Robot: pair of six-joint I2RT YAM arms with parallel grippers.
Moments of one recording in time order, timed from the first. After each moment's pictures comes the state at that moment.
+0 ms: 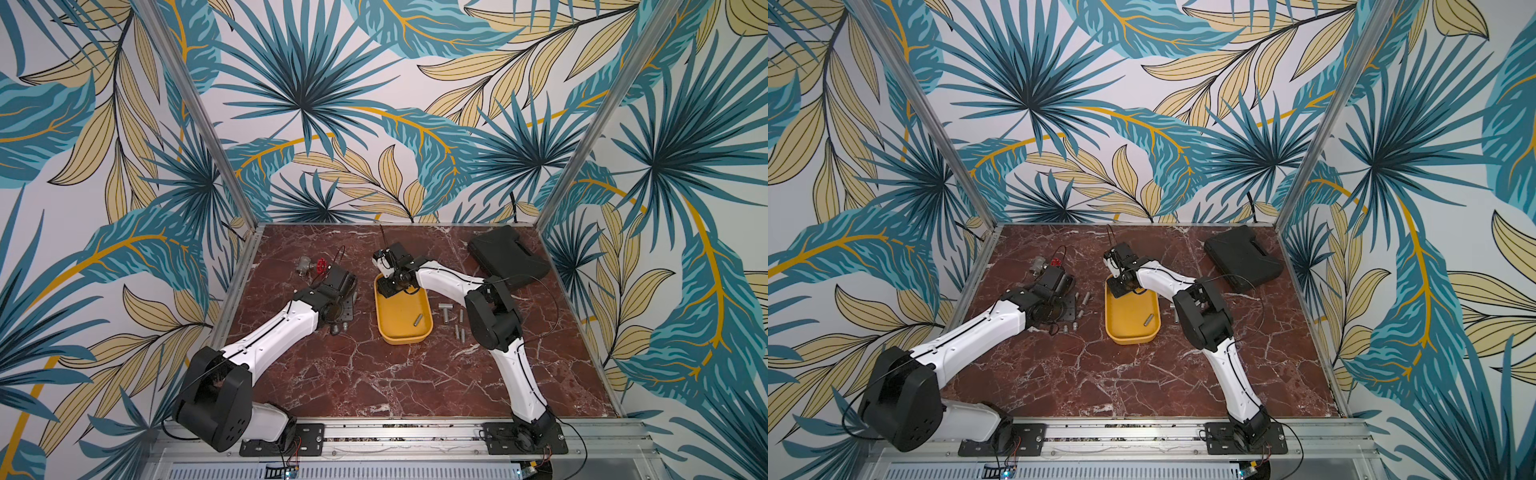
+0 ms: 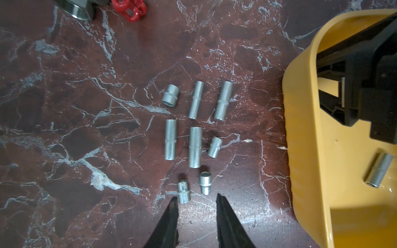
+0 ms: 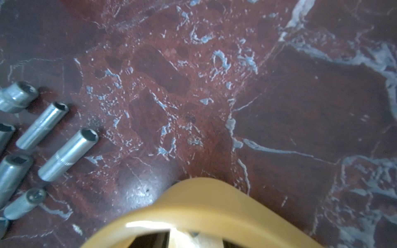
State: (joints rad) left arm -0.45 1.40 0.97 -0.65 -0.20 -0.50; right arm 0.62 2.33 1.85 -0.55 -0.09 0.04
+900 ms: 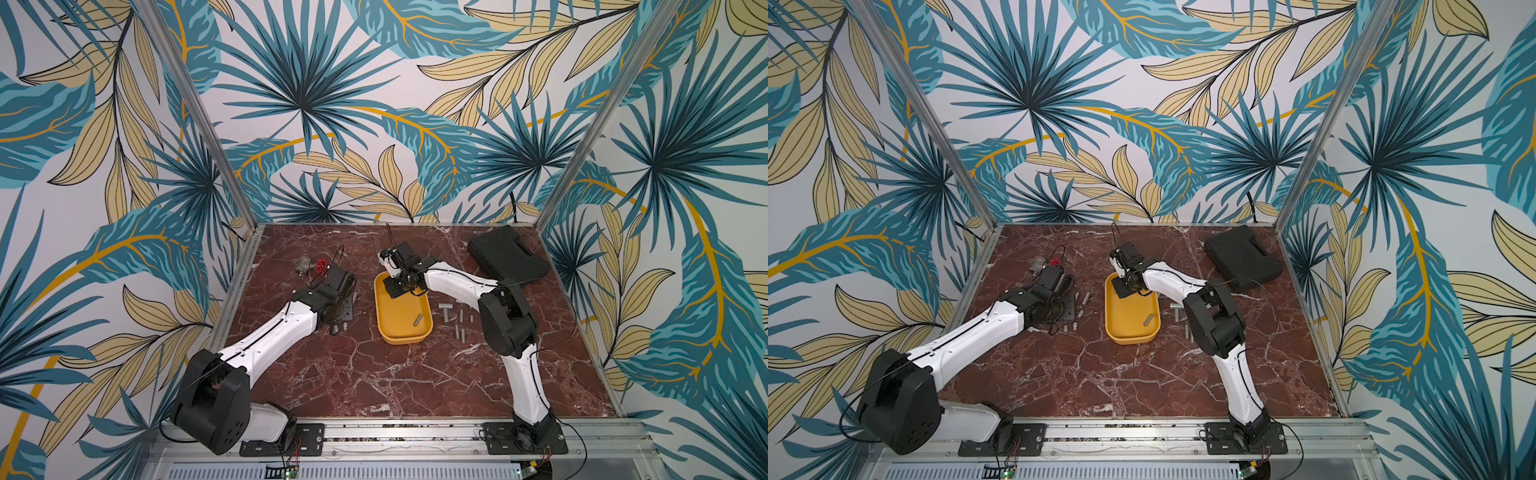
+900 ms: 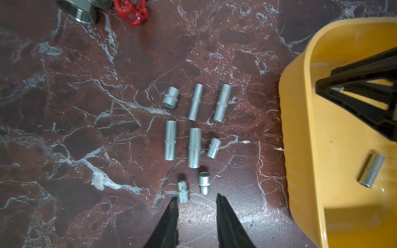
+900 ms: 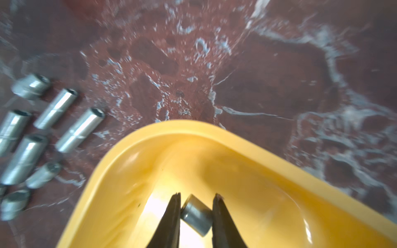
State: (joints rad) left arm -0.45 1.39 0.97 -0.65 -0.20 -0.51; right arm 0.61 2.15 1.69 -0.54 -0.04 0.10
